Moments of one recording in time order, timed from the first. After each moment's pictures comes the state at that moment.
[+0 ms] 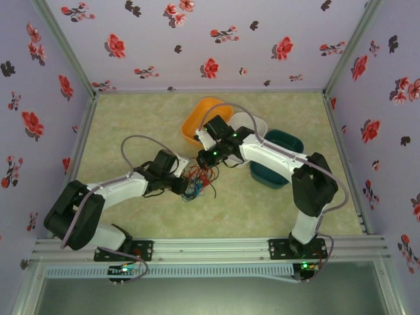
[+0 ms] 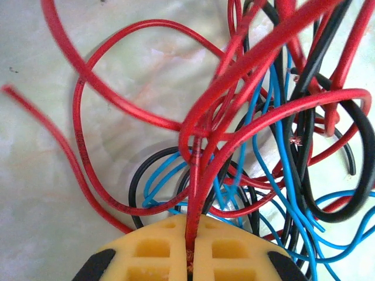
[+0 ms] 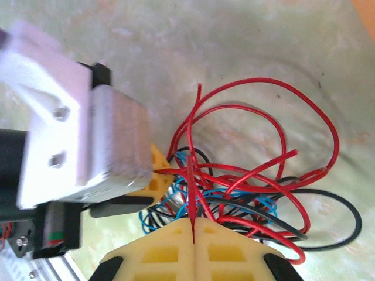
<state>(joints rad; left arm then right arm) -0.62 1.42 0.63 -0.22 0.24 -0.16 0.77 1.76 1.40 -0.68 -0.38 0.24</state>
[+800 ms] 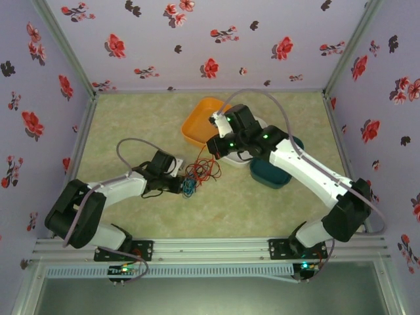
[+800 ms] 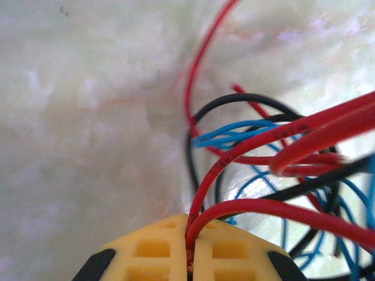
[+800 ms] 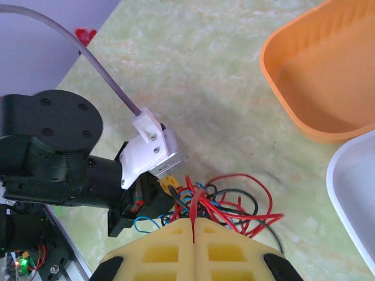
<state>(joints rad) -0.58 1.43 0.62 -0.26 0.23 -0.30 0.74 1.46 1.38 -0.66 -0.30 0.27</state>
